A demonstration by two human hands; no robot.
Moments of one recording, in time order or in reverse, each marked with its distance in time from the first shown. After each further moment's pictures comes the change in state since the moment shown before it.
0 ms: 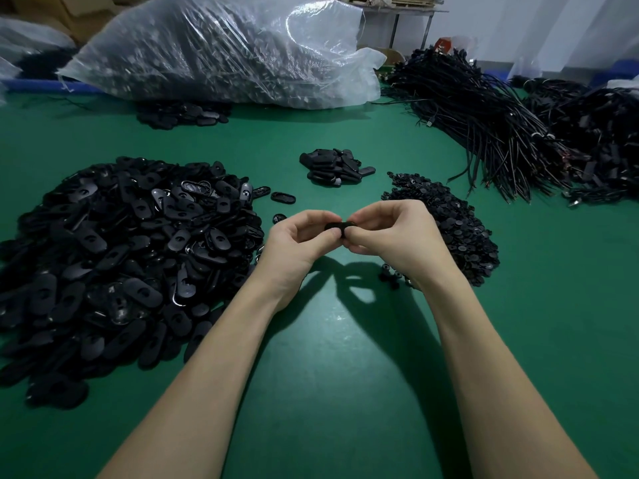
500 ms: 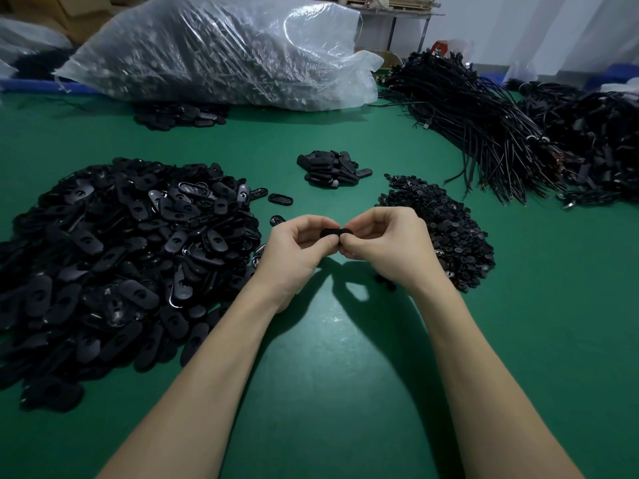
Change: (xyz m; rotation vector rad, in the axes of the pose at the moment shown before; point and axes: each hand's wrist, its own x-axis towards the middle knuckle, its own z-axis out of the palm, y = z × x) left_hand 0.000 -0.002 0.003 0.175 0.046 0.019; right_hand -0.001 0.008 0.005 -0.198 0.062 -0.065
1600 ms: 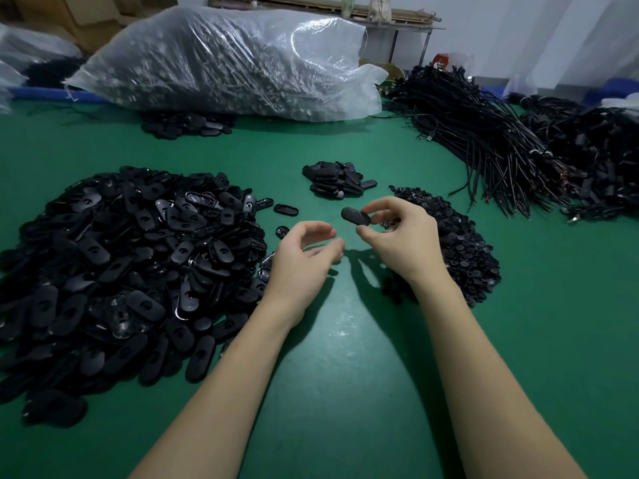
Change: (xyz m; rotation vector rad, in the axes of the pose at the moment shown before) left_hand 0.005 -0.006 0.007 0.006 0.181 -0.068; right_hand 0.036 0.015 -0.004 -0.221 0.170 -0.133
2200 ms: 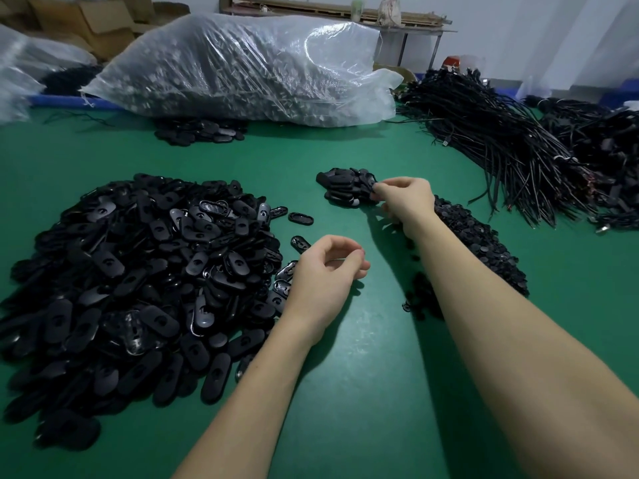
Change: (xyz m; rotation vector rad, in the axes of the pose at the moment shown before) left_hand -0.004 0.003 0.001 0.003 -0.074 0.014; right_hand 0.106 0.005 0.035 0.266 0.020 0.372
